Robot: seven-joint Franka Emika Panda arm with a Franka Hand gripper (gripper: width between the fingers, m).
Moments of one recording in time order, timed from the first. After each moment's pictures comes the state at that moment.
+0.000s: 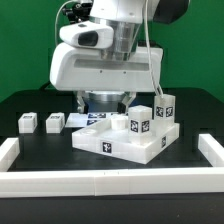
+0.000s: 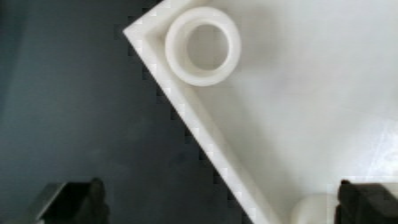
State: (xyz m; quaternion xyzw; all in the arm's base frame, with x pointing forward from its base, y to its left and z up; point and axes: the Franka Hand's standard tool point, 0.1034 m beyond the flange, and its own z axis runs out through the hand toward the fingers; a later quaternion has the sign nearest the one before) arm 0.507 -0.038 0.075 0.98 0.20 -0.04 0.08
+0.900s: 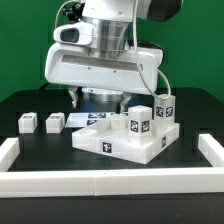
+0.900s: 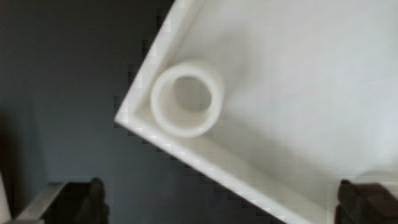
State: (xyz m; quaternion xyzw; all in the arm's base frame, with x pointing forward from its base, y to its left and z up) arm 0.487 -0.044 0.078 1.00 -0.05 -0.03 0.06
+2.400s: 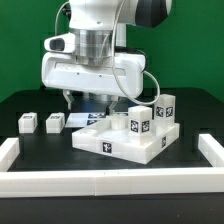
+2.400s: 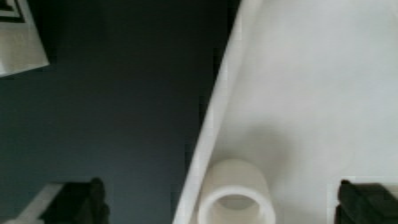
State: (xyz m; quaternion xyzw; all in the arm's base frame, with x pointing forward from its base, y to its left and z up) arm 0.439 -0.061 0.058 0.99 -0.15 -0.03 0.04
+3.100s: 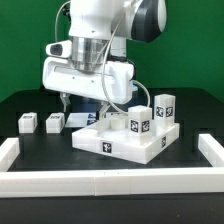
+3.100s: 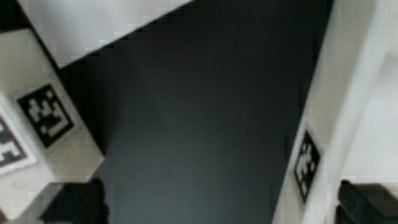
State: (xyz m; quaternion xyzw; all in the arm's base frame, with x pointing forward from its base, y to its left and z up) arm 0.393 -0.075 0.036 0.97 -0.22 0.02 0.06
